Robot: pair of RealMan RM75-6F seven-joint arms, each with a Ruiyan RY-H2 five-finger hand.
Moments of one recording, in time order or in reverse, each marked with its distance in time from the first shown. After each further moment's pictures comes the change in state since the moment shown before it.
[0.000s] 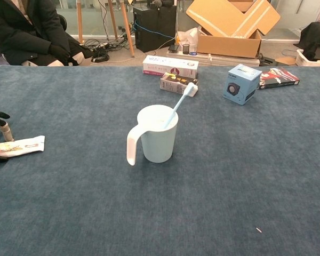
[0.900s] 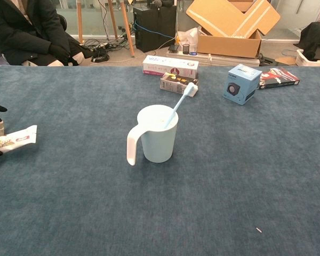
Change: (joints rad) left arm 0.052 0.033 -0.005 -0.054 0.127 0.063 -0.047; right arm 0.000 -0.001 -0.001 0.000 -0.001 0.001 -0.004
